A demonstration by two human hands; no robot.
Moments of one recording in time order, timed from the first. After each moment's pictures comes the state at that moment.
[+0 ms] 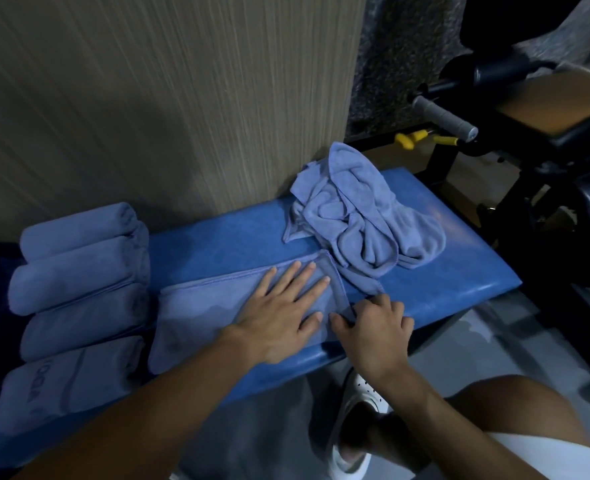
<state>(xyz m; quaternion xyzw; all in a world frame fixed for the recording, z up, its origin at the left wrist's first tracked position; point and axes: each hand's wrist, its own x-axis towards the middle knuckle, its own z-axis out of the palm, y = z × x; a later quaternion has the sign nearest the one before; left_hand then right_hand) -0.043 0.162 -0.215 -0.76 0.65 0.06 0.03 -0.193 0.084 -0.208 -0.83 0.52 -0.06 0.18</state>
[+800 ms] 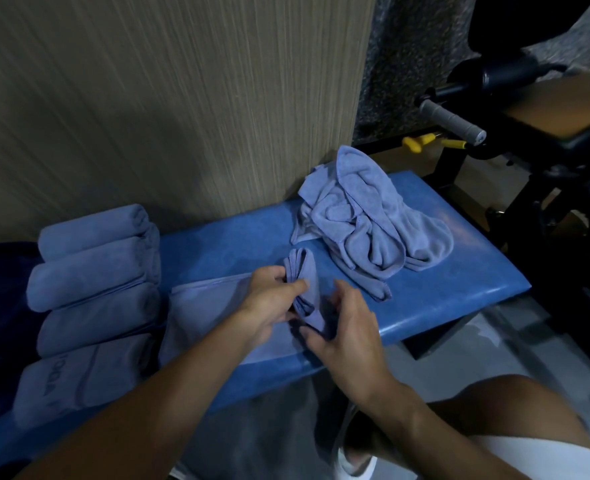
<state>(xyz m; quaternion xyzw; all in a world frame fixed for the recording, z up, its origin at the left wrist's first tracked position) -0.045 0.147 -0.175 -0.74 0.11 0.41 -0.52 -0.182 0.110 -0.216 -0.84 0.33 -0.25 0.35</state>
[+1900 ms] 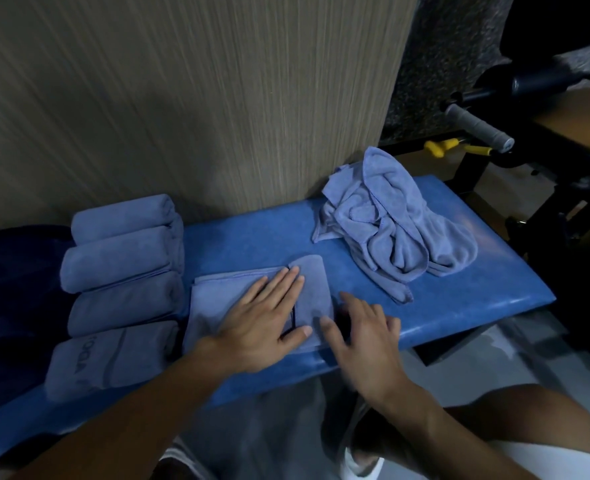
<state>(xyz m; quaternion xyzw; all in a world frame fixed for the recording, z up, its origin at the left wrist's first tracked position) -0.007 0.219 -0.226 -0.79 0.61 0.00 -0.01 -0.177 0.115 -0.220 -0.89 0.36 -0.15 0.22</state>
